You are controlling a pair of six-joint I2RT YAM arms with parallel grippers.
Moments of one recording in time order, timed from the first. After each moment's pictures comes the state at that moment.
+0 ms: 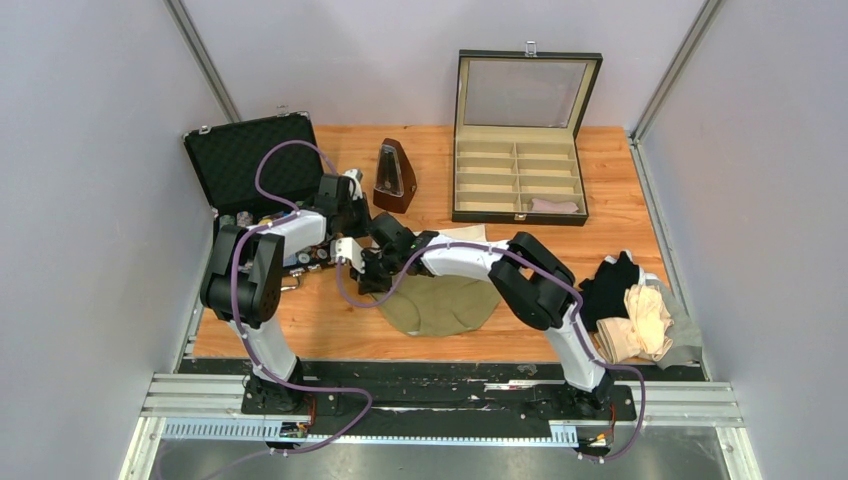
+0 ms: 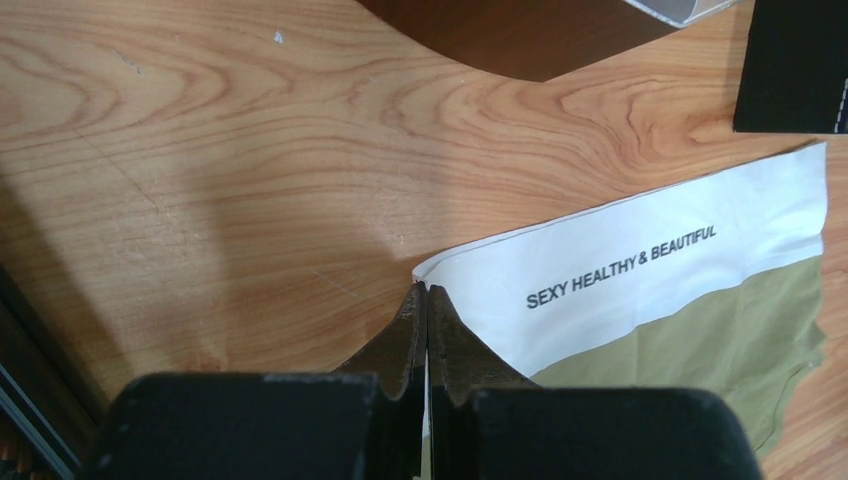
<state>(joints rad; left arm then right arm) -0.24 1.77 1.01 -0.08 0.22 -0.41 0.96 2.18 1.52 -0.16 -0.55 -0.47</state>
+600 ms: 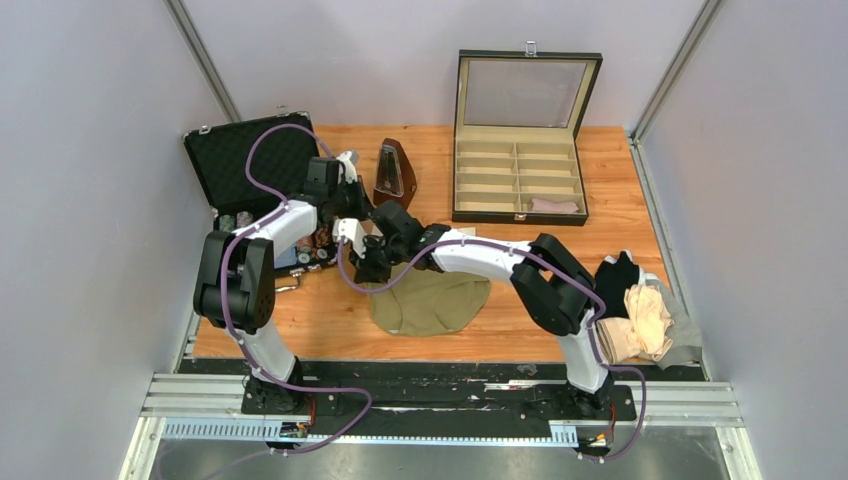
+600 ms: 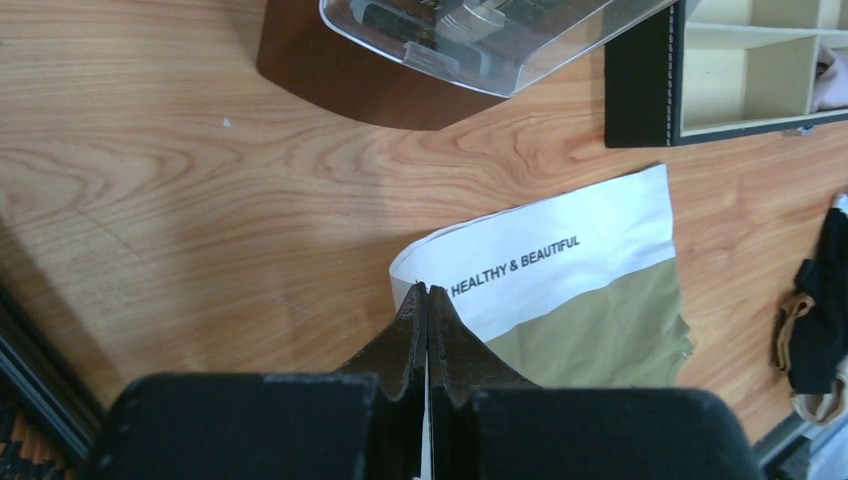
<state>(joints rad) -0.20 1.72 1.11 -0.14 0.35 -0.38 0.96 2.09 1.53 -0.12 -0.54 -0.28</state>
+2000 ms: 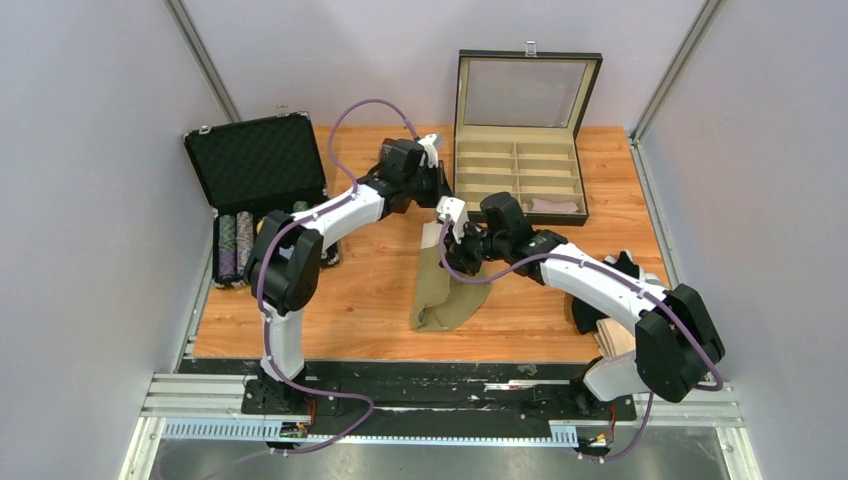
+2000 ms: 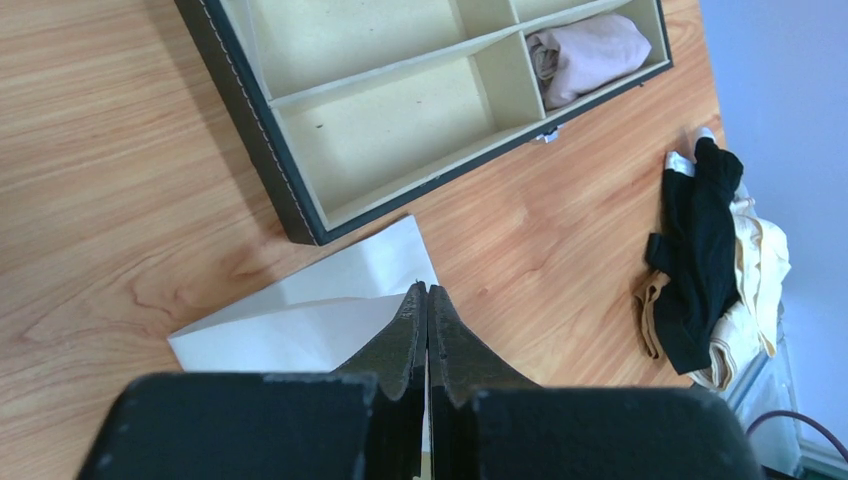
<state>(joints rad) -0.55 1.96 1.49 -0.10 0.32 -0.51 0.67 1.42 0.96 -0.18 -0.51 -0.24</state>
